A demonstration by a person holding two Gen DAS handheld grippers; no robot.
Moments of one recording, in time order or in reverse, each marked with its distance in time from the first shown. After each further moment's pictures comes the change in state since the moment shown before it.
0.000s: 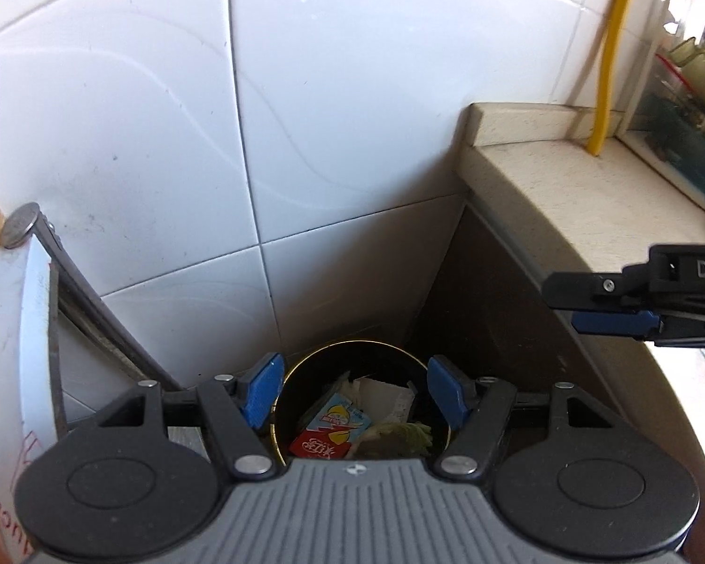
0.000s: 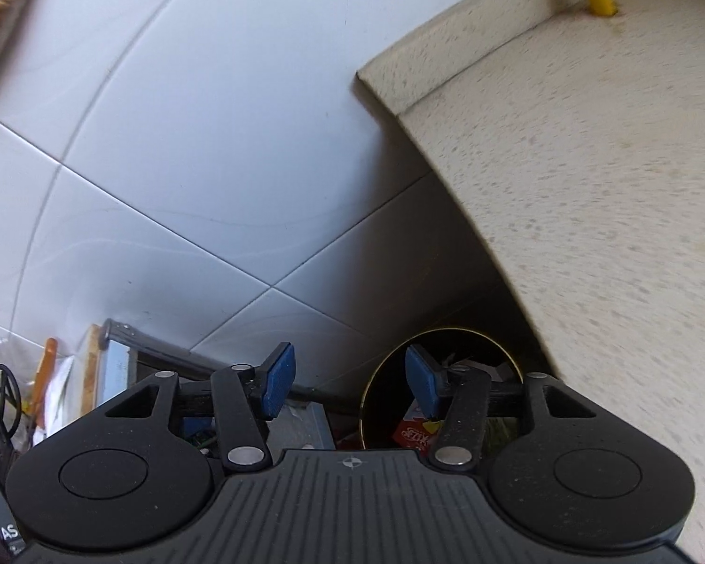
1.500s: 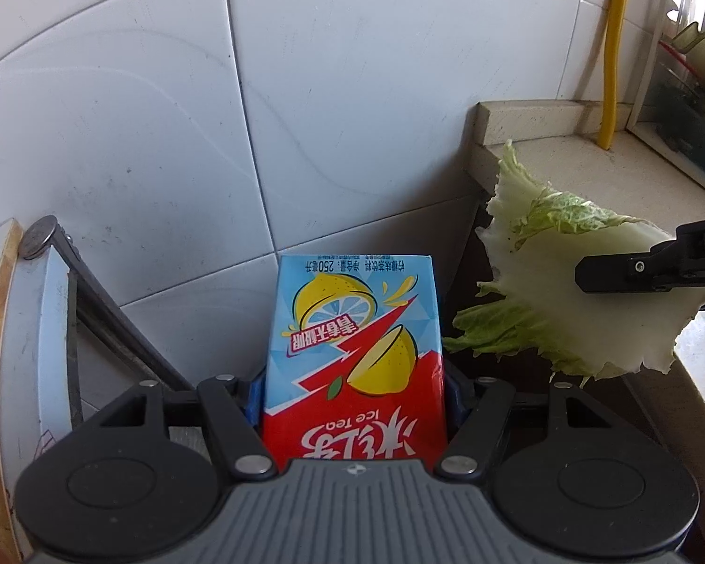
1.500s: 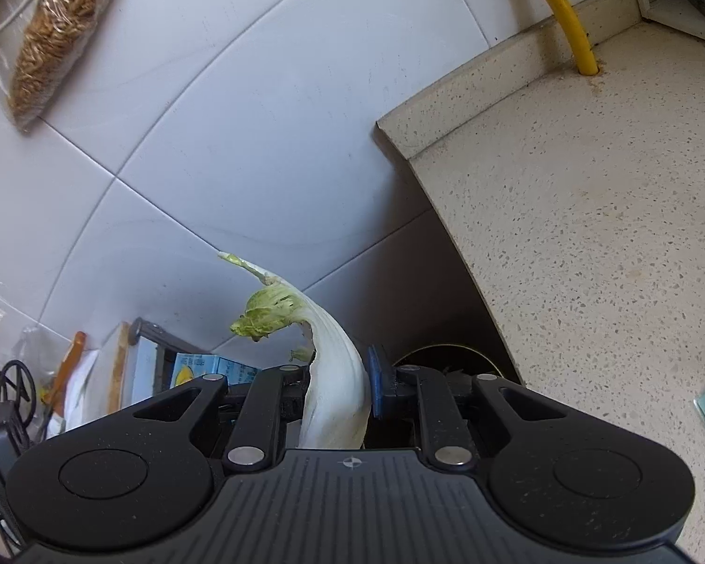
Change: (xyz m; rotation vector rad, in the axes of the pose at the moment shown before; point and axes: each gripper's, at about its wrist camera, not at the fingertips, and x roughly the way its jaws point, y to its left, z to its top) left arm 0.006 -0.007 -0.001 0.022 -0.015 0.078; right arm -0.044 0.010 0.008 -0.071 -0.040 0.021
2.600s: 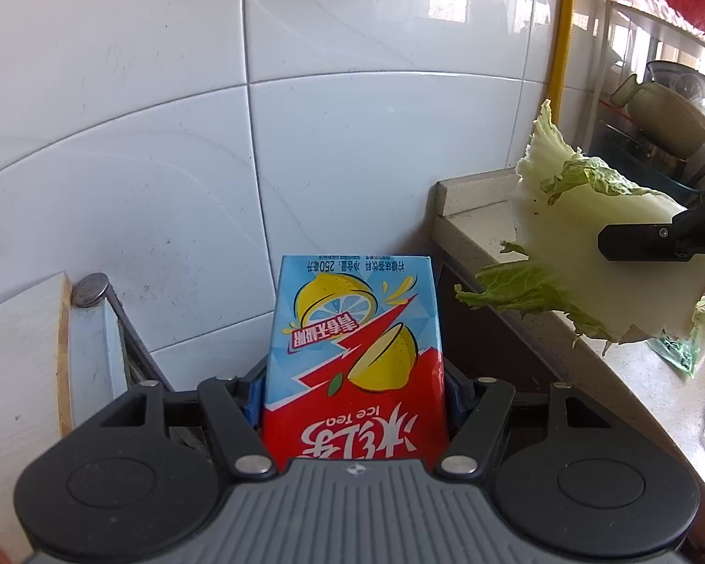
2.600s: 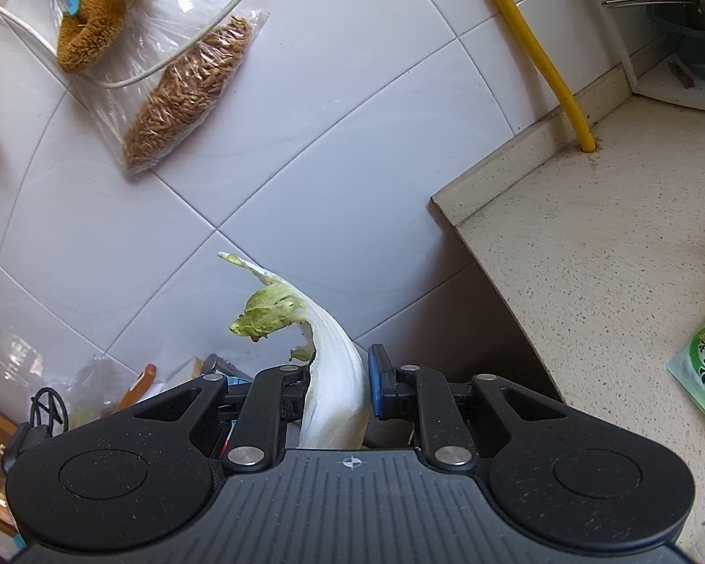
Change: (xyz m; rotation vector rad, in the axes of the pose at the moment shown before) left arm -0.080 0.010 -0.015 0.038 -0.170 -0.061; right arm -0.083 0.038 -0.023 -0.007 -0.190 0.073
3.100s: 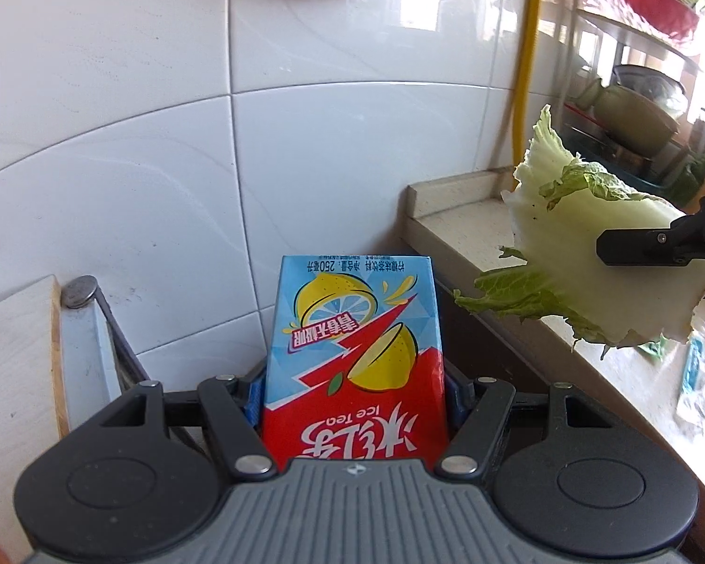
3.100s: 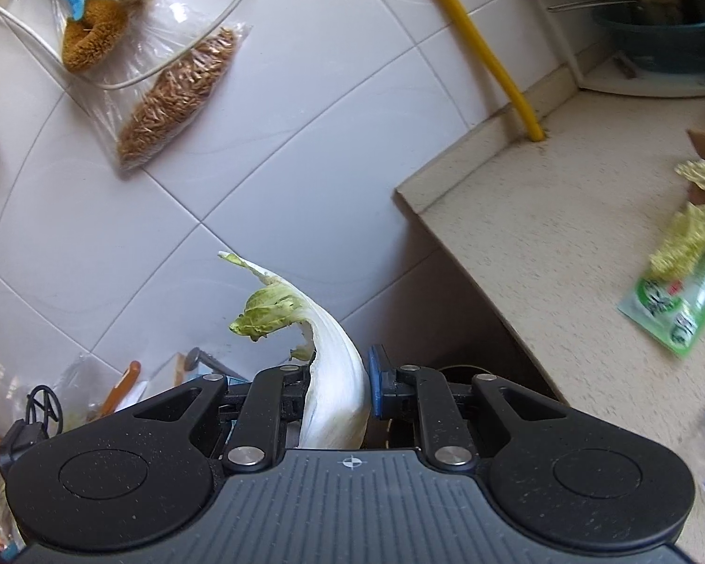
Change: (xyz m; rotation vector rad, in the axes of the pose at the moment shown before) left arm -0.016 0.004 -0.007 0.024 -0.029 -0.076; right arm -0.032 0.007 -0.034 0.025 -0.049 -0.079
